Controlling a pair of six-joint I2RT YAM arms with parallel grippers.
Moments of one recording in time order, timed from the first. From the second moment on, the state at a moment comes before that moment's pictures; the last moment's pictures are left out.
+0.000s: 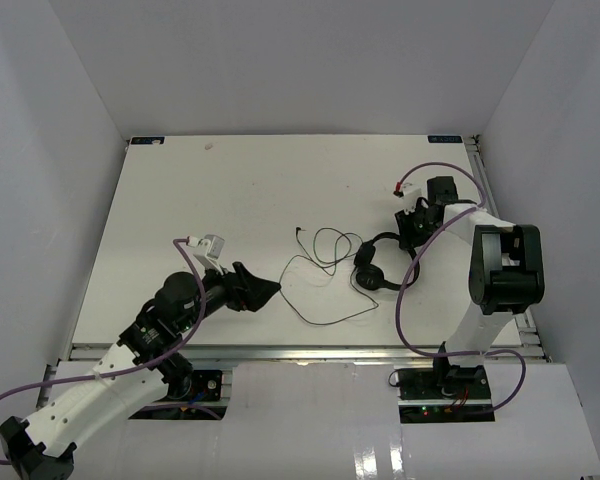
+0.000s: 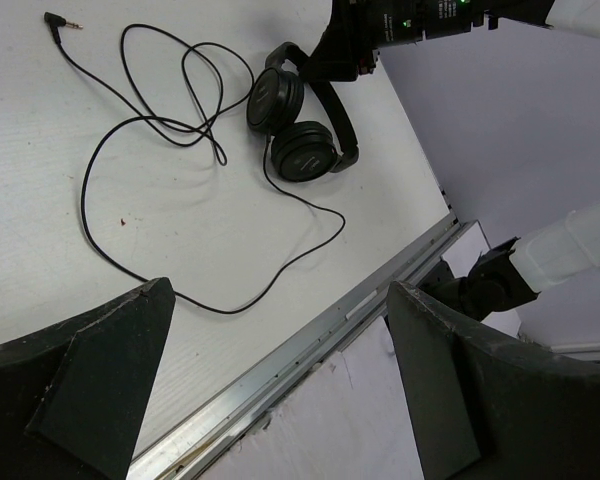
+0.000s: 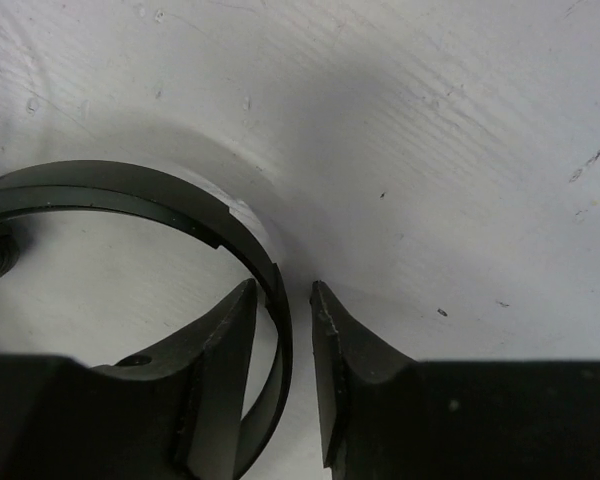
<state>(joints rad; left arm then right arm) -0.74 0.48 0.43 -0.15 0.09 -0.71 0.05 1.78 1.07 -0.42 -0.34 -0.45</state>
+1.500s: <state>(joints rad) -0.90 1.07 0.47 0.39 0.33 -0.09 0.04 1.17 1.37 -0.60 -0.56 -0.11</state>
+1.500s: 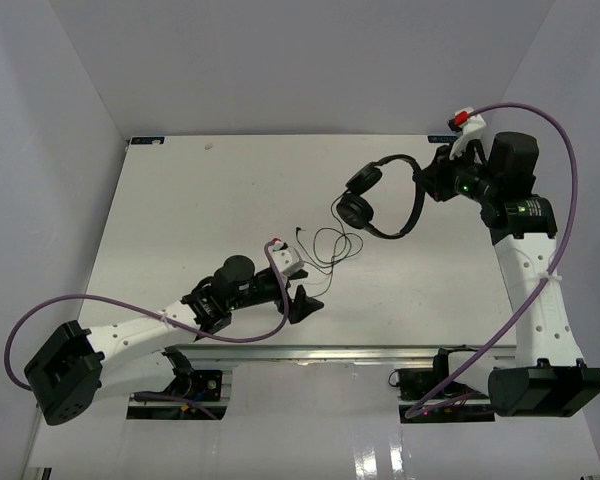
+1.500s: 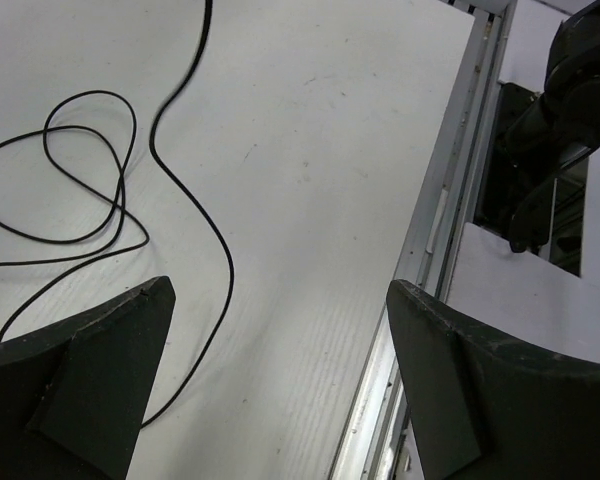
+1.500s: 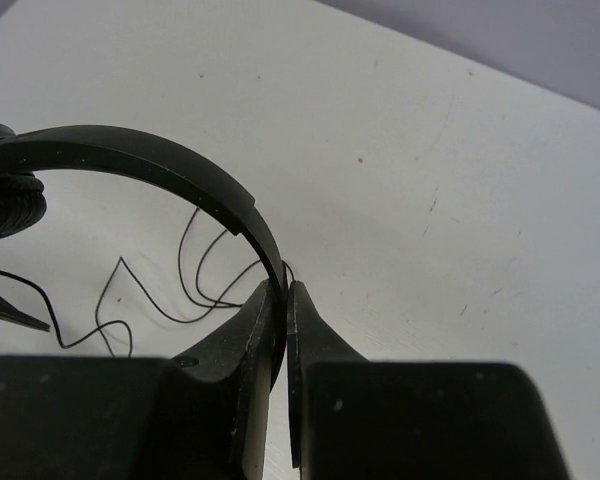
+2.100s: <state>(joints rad) -0.90 1.25 0.43 0.69 0.31 -0.02 0.04 1.15 1.61 -0.62 -0.68 0.03</state>
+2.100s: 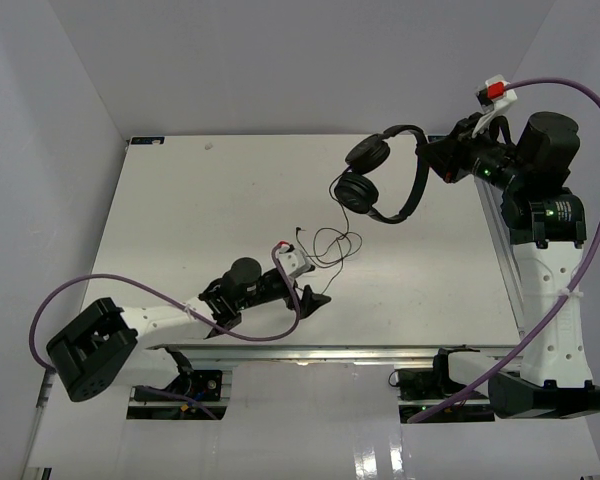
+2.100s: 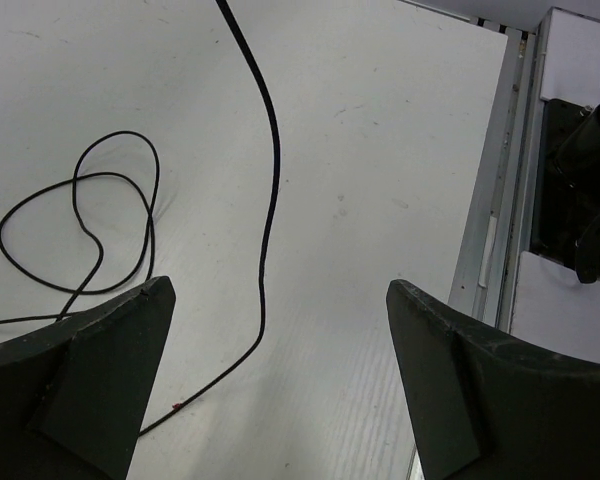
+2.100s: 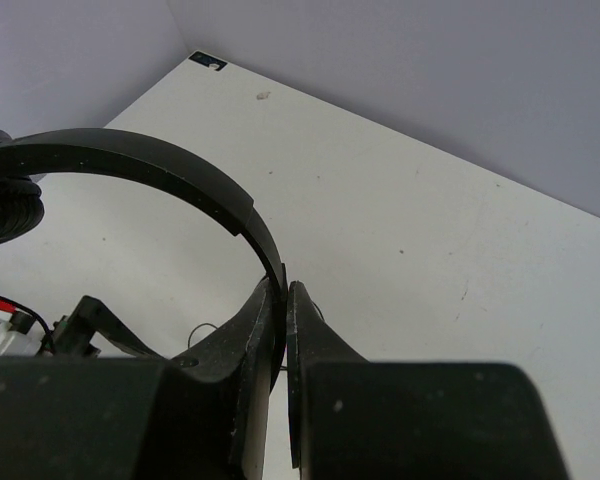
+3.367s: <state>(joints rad) -1.05 1.60 0.49 1.04 0.14 -0.10 0.03 1.11 1.53 -0.61 -0.72 0.12</state>
